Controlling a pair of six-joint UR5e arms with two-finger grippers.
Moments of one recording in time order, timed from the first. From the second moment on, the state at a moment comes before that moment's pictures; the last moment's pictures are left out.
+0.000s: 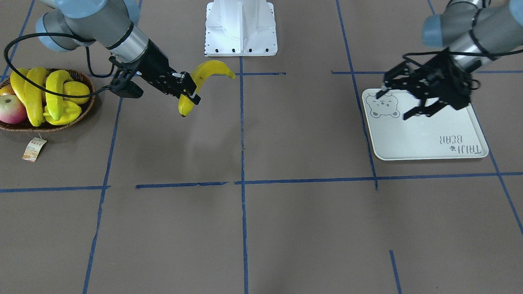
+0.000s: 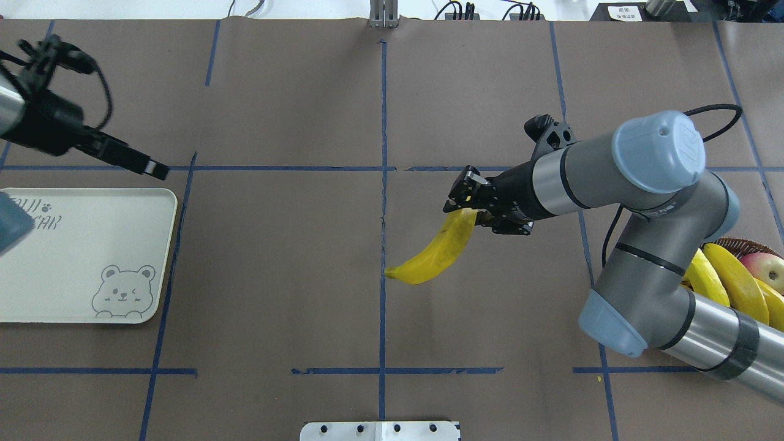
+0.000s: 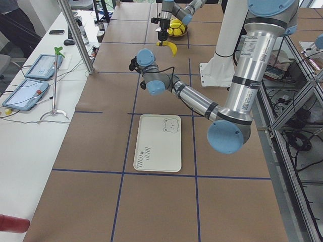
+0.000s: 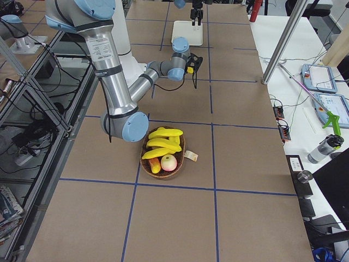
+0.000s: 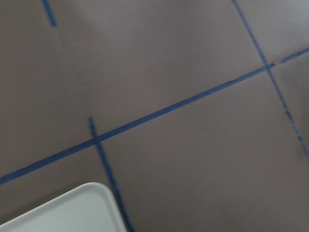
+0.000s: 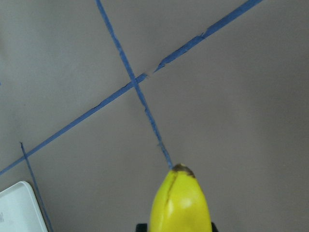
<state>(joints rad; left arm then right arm) -0.93 -1.86 -1.84 -2.17 -2.47 -0.68 0.62 -1.16 1.86 -0.99 2.02 1.81</state>
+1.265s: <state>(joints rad) -0.67 -2.06 -1.82 -2.31 -2.48 -0.73 0.53 -1.00 1.80 -0.99 1.93 1.82</state>
